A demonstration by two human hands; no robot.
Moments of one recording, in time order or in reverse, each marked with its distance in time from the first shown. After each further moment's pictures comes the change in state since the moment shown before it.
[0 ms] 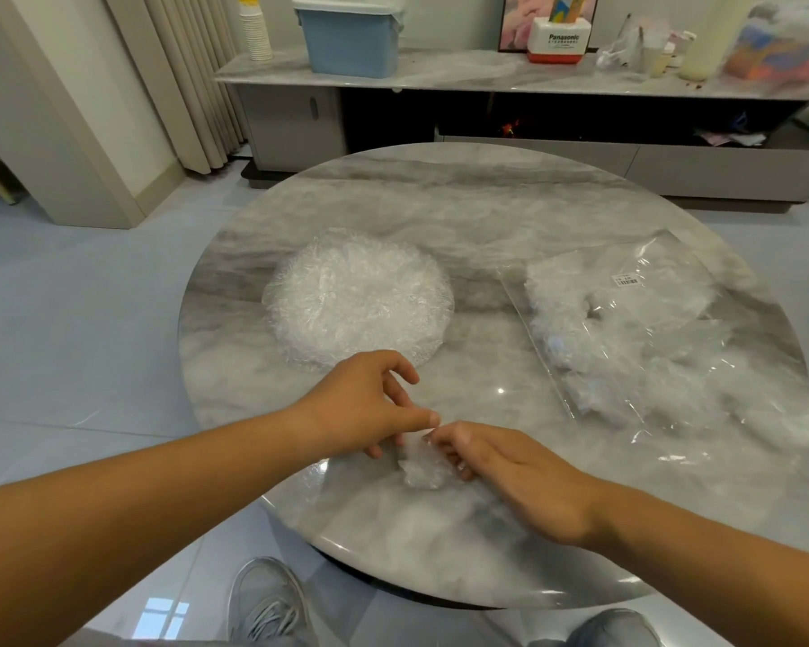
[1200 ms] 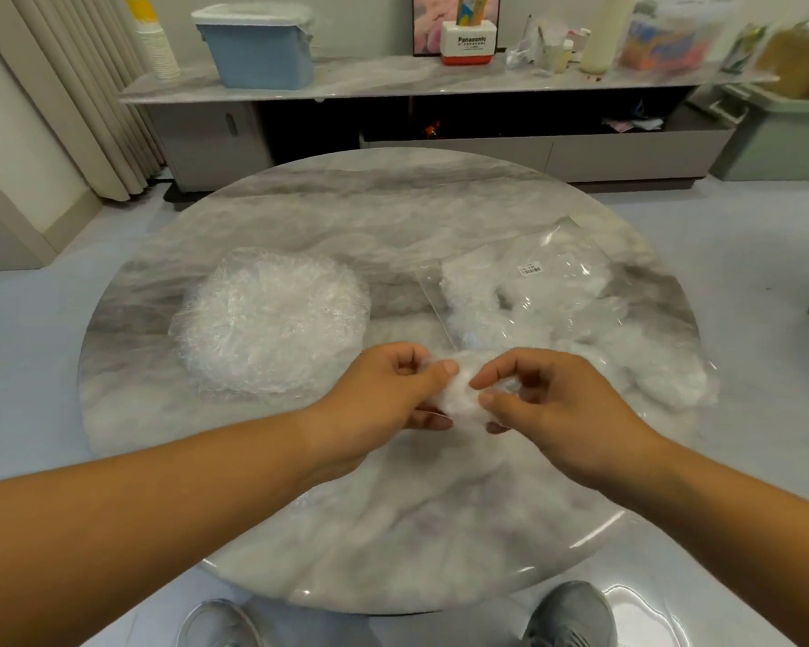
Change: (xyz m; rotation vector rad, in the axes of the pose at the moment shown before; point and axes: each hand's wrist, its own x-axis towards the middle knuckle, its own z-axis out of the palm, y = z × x) left_hand 0.011 0.080 0.070 -0.511 -0.138 0.053; right_hand -0.058 -0.011 -0.069 0.169 0.617 0.051
